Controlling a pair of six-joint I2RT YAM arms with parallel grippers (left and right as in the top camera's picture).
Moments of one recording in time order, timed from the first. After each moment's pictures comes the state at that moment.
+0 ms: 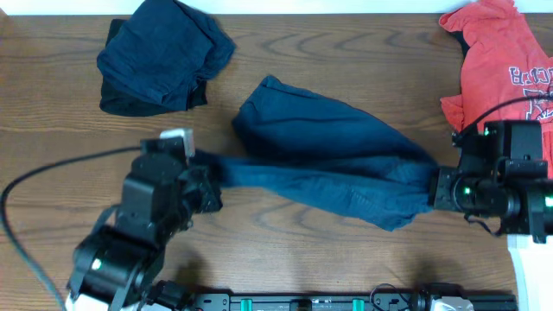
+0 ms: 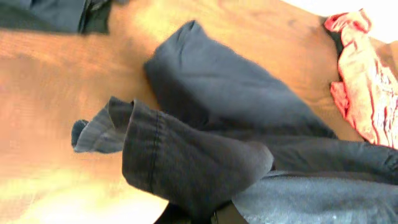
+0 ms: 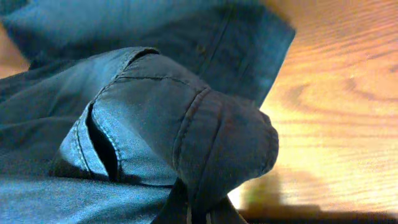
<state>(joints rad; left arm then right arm) -0.38 0.82 1.02 -0.91 0.03 -0.54 -0.02 1.07 1.26 -1.39 -0.14 0.20</state>
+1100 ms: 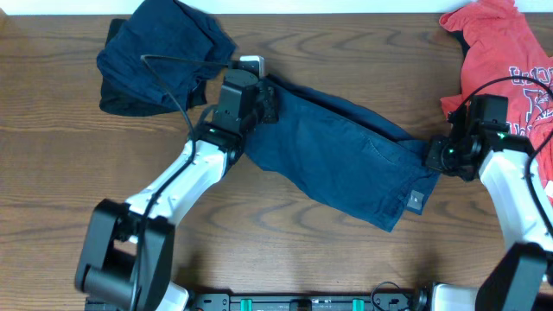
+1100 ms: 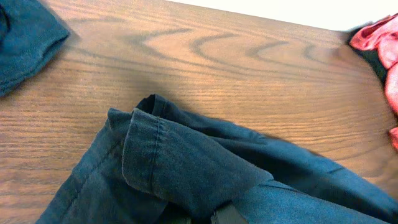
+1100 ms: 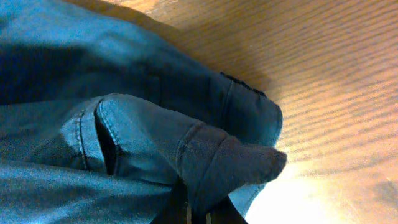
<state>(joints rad) -0.39 1.69 1.03 0.06 0.03 -0.40 -0.19 1.52 0.99 -0.76 -0.13 0.19</state>
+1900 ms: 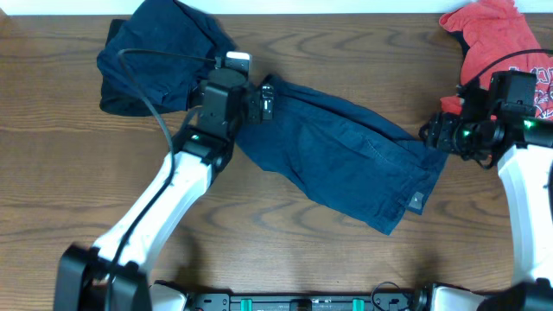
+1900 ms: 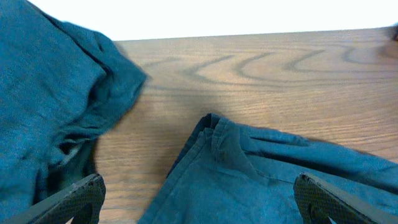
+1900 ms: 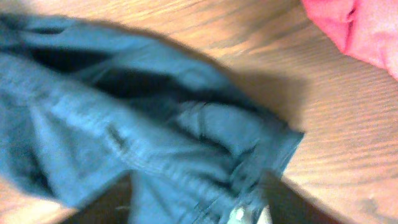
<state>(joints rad) -0.37 1.49 1.03 -0.12 -0.12 -0.20 -0.16 1.42 1.21 -0.96 -0.26 0.10</state>
